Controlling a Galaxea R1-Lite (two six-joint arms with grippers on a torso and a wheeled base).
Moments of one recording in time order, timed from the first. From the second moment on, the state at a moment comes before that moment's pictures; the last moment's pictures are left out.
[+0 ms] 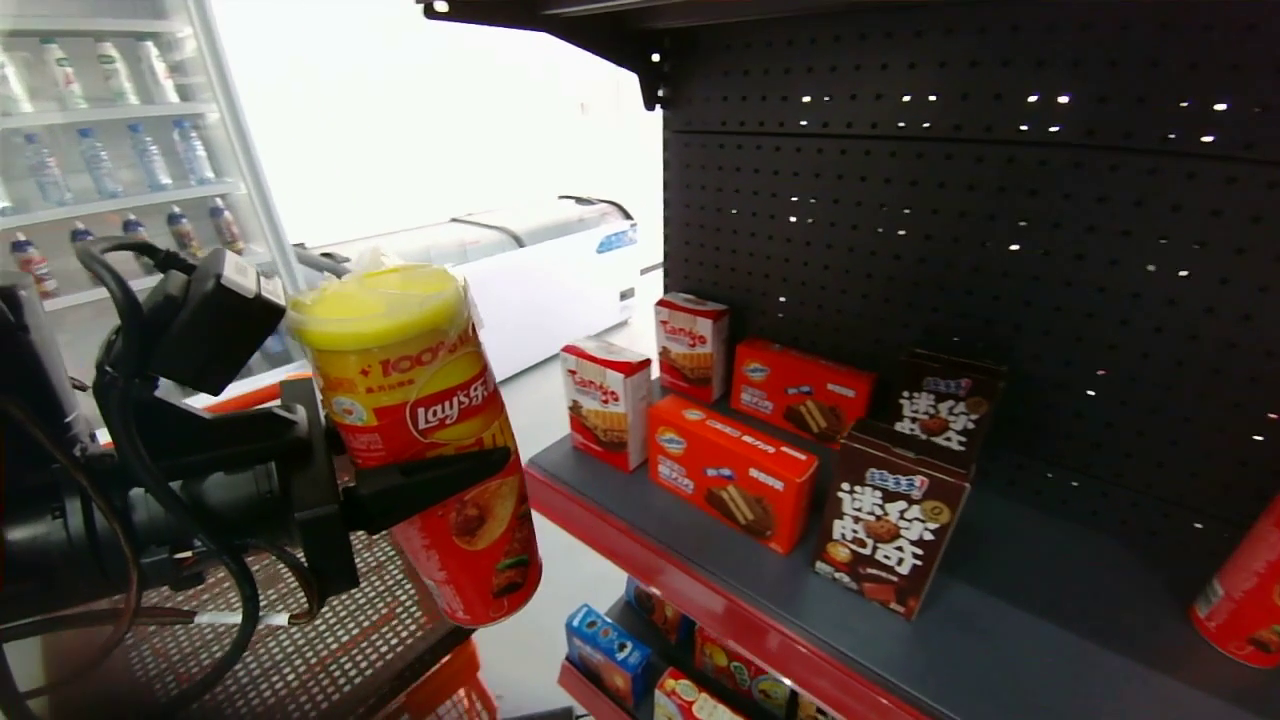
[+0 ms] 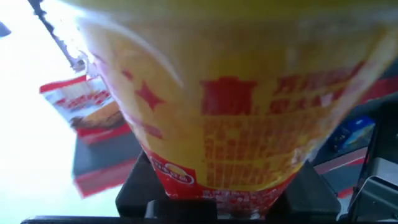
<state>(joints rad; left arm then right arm) -0.32 1.33 -0.65 -0.52 -0.61 0.14 0.00 0.00 0.00 0.00 -0.02 0.00</state>
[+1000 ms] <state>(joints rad) -0.44 1.20 -0.57 -0.52 -0.61 0.14 0.00 0.00 0.00 0.00 -0.02 0.00</state>
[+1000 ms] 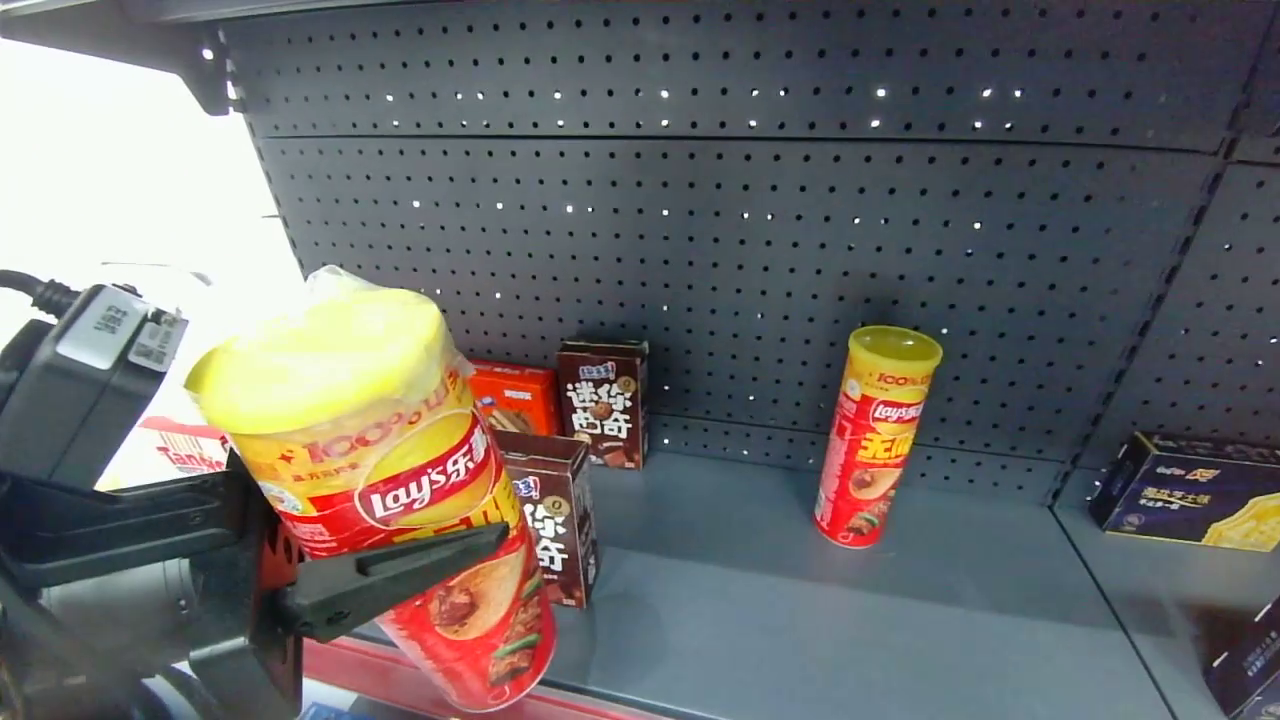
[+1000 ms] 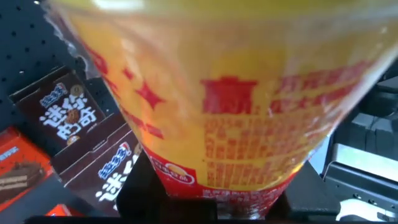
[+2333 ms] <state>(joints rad) -0.44 1.22 -0.58 -0.51 -0.61 0.14 0.00 0.00 0.00 0.00 -0.02 0.00</state>
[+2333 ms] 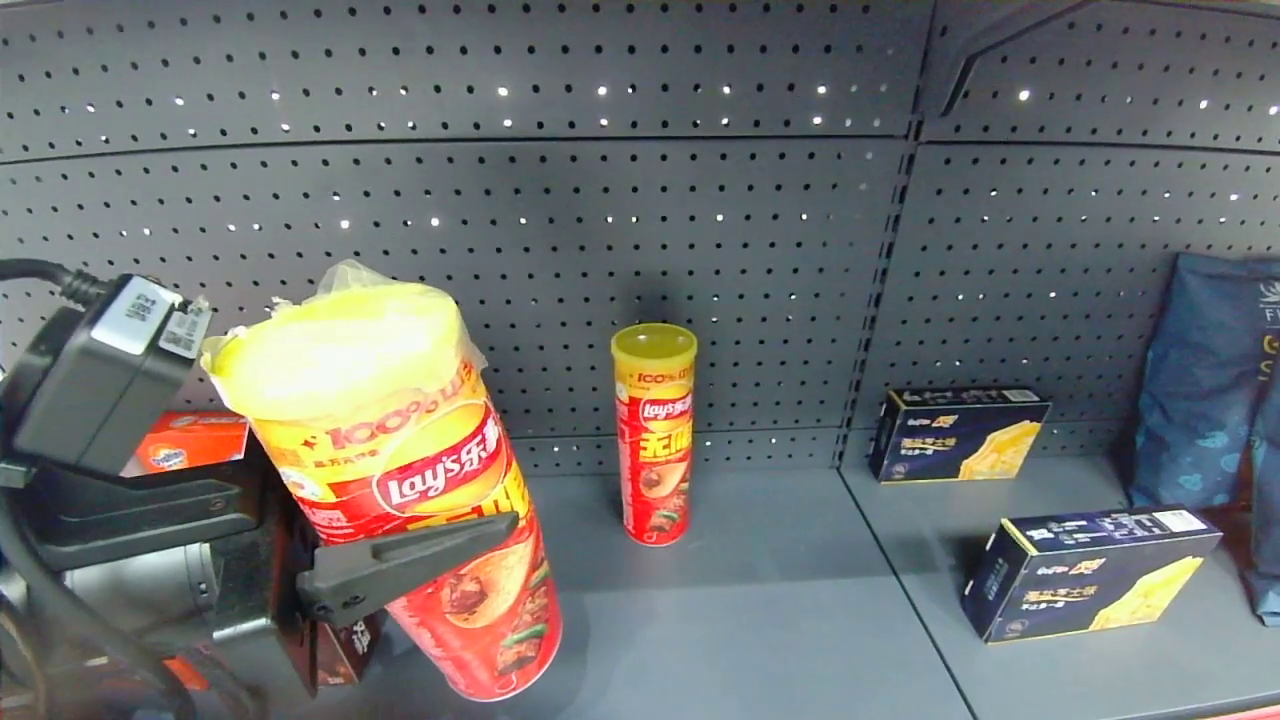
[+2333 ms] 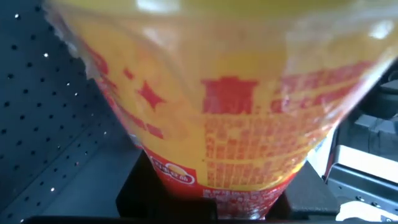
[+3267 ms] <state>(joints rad) -0.43 1.21 -0.57 -0.52 -0.61 0.13 0.00 0.00 0.00 0.00 -0.02 0.00</state>
